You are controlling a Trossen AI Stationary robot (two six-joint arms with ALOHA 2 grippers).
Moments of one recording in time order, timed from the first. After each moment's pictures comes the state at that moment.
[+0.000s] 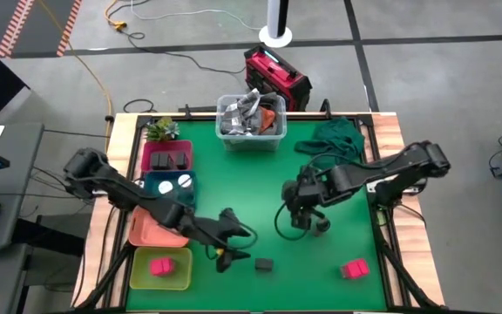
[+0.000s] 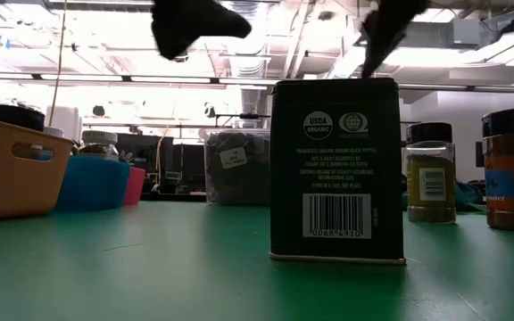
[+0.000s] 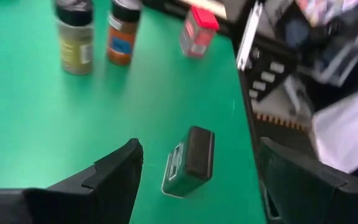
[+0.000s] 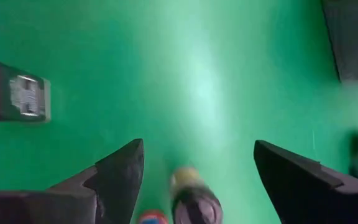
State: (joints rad) left arm -0.46 1.55 1.04 0.08 -0.24 -0.55; right arm 0.27 1.54 1.41 -1.05 0.25 0.41
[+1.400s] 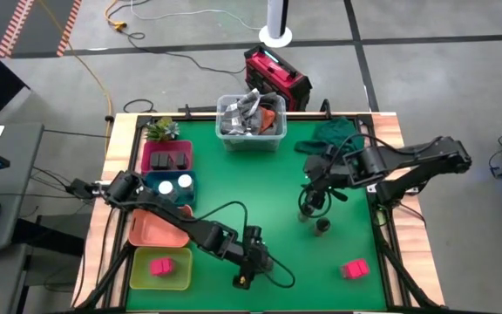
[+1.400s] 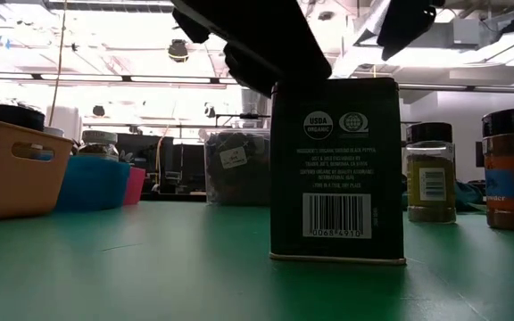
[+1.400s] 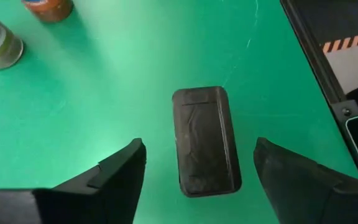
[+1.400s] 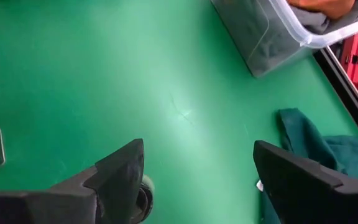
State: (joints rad) left arm -0.46 2.00 1.51 -0.33 -0.16 -0.18; right arm 0.20 1.29 1.31 -1.10 0.42 0.50
